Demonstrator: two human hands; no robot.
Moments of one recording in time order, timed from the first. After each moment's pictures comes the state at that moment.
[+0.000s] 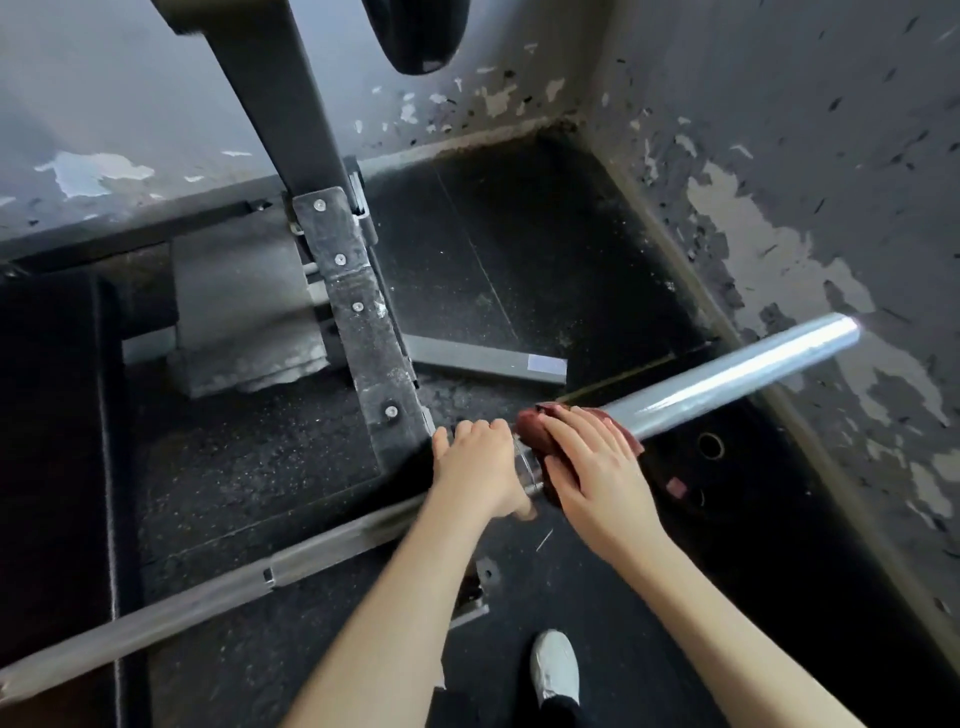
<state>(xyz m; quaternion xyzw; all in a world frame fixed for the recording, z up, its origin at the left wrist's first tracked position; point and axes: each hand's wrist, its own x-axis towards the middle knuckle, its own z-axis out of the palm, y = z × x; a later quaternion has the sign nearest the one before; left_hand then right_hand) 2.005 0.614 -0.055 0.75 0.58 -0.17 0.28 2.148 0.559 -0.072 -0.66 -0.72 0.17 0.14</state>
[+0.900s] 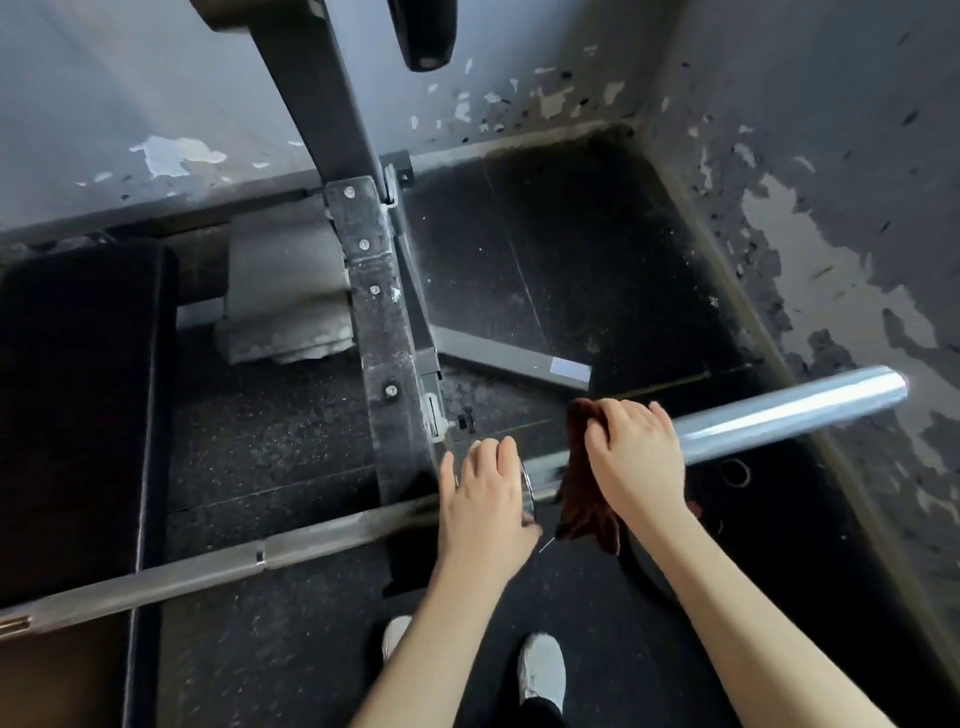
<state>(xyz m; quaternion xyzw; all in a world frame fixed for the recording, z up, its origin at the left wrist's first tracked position) 2.039 0.541 -0.062 0.73 0.66 -0.06 0.17 2.201 0.590 -0.084 -0.72 -0.67 0.13 0.13</state>
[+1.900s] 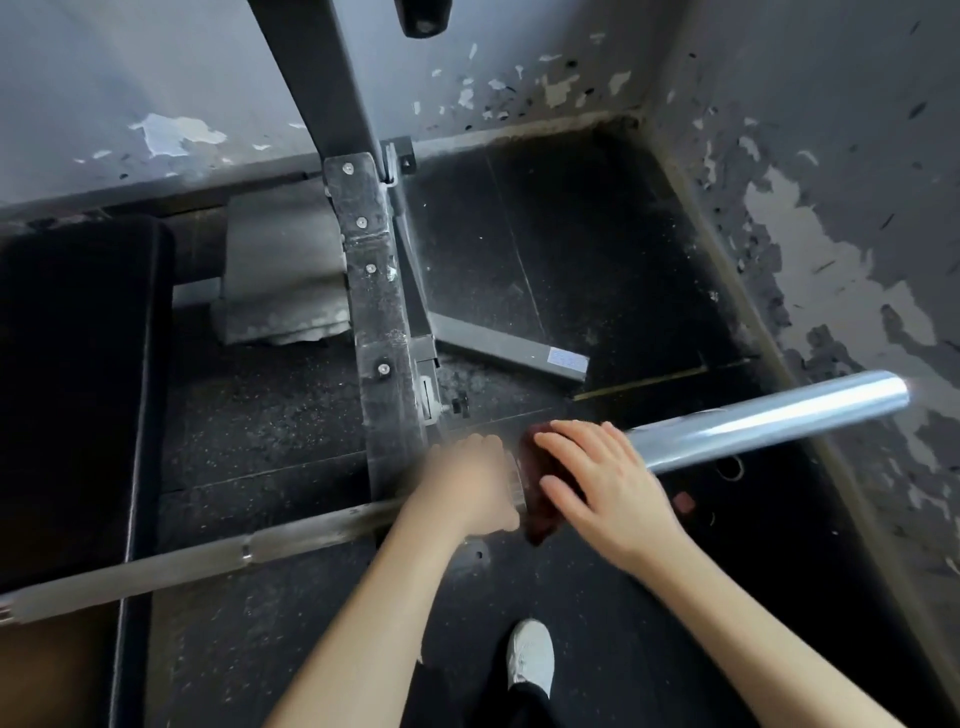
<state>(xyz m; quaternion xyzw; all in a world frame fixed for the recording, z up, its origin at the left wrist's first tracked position) 2.028 0.567 -0.043 0.68 0.61 -0.18 0.36 2.201 0.542 -0.071 -0.54 -0.81 0.19 0.10</state>
